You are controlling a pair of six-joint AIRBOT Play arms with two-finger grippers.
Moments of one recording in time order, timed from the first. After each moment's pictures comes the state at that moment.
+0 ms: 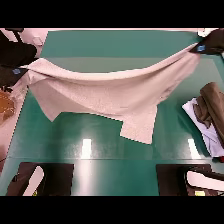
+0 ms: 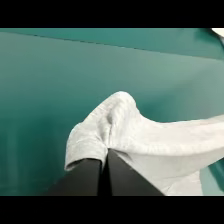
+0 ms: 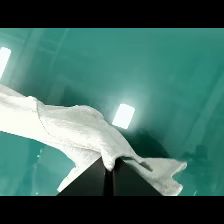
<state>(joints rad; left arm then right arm) 0.47 -0.73 1.05 0.53 -1.18 -1.04 -0.11 -1.35 1.97 -1.00 1.65 1.45</state>
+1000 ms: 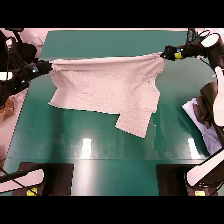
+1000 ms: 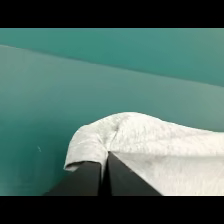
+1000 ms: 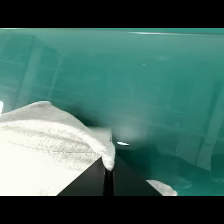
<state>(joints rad) 0.17 -1.29 1.04 0.43 -0.38 -0.69 -0.08 -1.88 1.97 -0.96 1.06 1.30</state>
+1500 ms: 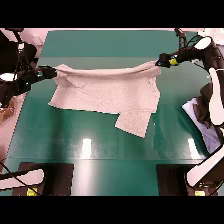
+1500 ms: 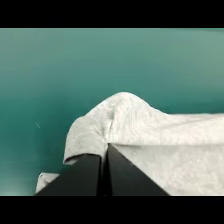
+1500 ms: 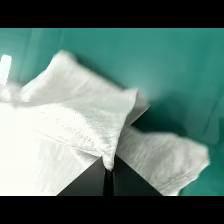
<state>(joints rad) 0.17 -1.34 1.04 0.48 -0.45 -0.56 -0.04 -1.91 1.97 -0.96 1.22 1.29</state>
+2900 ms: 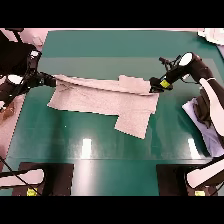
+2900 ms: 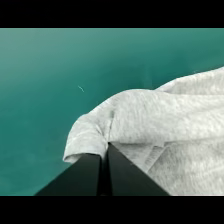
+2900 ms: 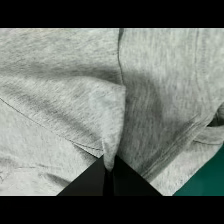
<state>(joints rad) 0.17 -1.38 1.04 0.83 -0.43 -0.55 0.06 -1.75 1.57 -1.14 1.34 1.56</state>
